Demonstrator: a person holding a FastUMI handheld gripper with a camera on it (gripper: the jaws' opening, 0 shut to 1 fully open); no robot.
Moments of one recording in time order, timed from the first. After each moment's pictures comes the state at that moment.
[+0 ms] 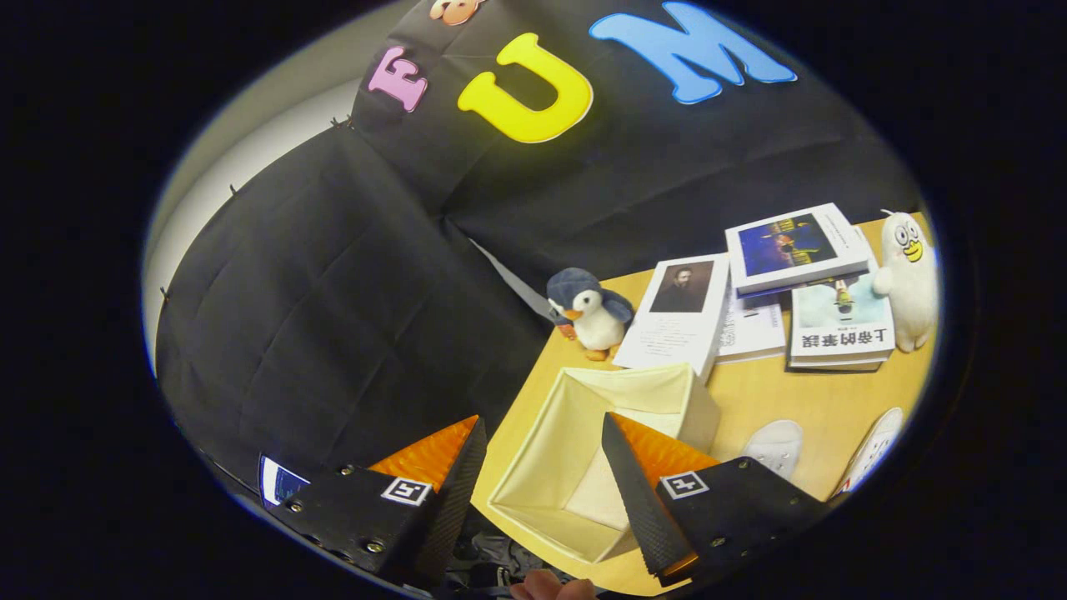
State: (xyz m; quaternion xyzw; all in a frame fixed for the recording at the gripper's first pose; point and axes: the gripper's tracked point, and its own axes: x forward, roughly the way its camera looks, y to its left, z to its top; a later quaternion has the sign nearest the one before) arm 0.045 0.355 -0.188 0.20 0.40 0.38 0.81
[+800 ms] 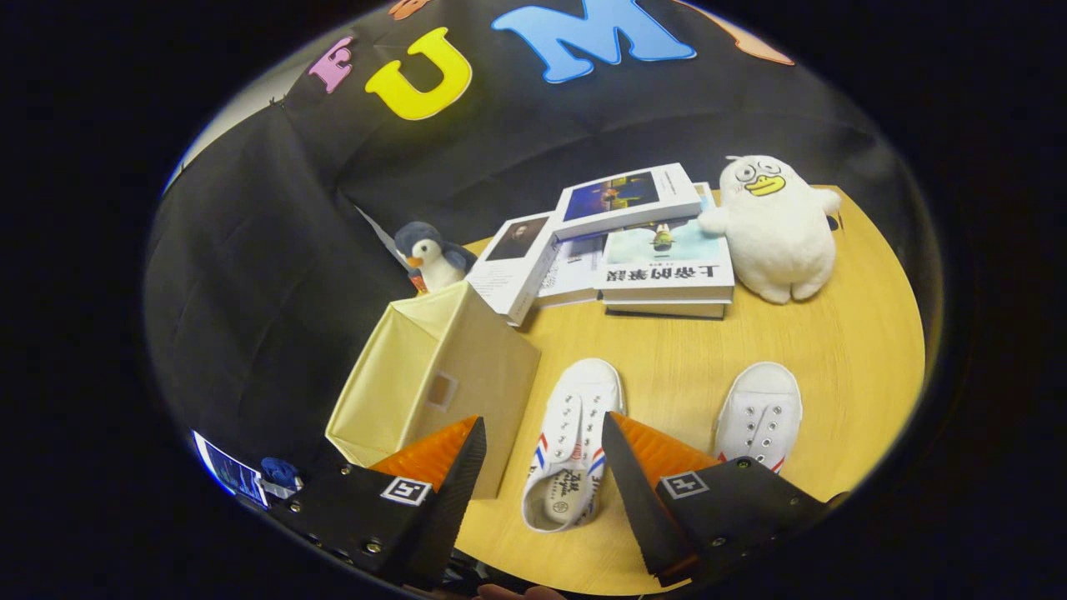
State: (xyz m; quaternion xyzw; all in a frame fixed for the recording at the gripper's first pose) arm 0.020 0.200 -0.326 0.10 0.48 0.24 0.84
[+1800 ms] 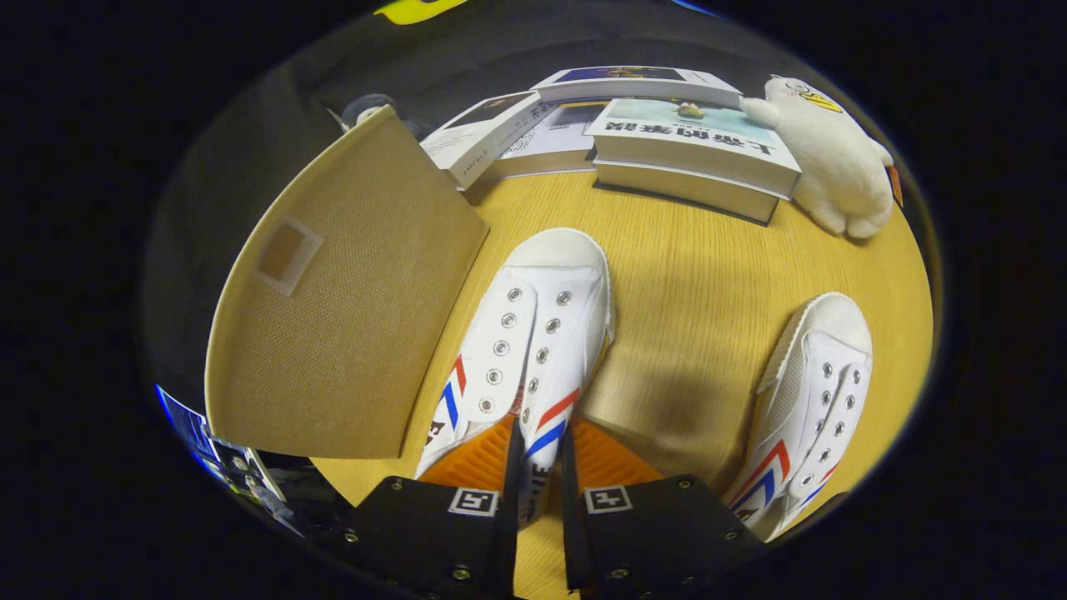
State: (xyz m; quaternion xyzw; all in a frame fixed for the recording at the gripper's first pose) arm -0.005 0.212 -0.440 0.03 0.58 0.23 0.78
